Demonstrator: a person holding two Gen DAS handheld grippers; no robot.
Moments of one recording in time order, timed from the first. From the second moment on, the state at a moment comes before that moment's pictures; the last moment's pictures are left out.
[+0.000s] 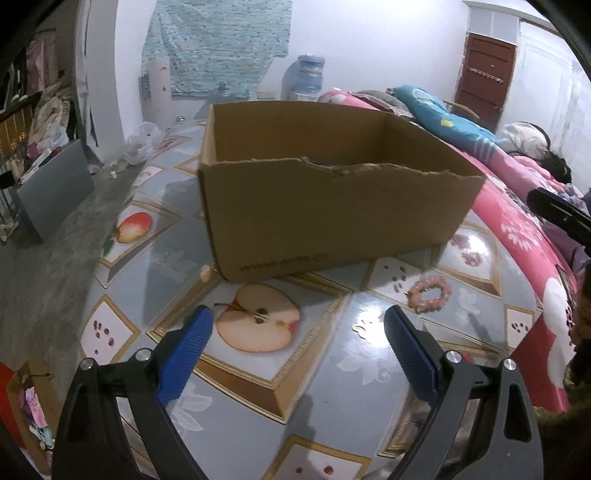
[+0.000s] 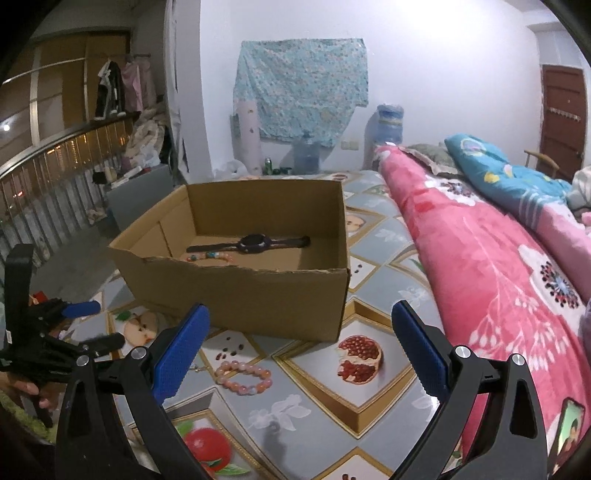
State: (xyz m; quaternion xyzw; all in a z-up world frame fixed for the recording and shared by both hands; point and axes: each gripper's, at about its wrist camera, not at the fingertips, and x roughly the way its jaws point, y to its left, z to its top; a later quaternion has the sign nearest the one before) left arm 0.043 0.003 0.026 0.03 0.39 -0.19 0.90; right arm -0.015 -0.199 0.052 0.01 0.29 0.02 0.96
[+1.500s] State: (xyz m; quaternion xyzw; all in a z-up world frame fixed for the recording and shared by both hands) left arm 0.056 -0.076 -0.023 0.13 0.44 -0.23 0.85; right arm -0.006 -0.171 -0.025 0.09 0.44 0.17 0.88
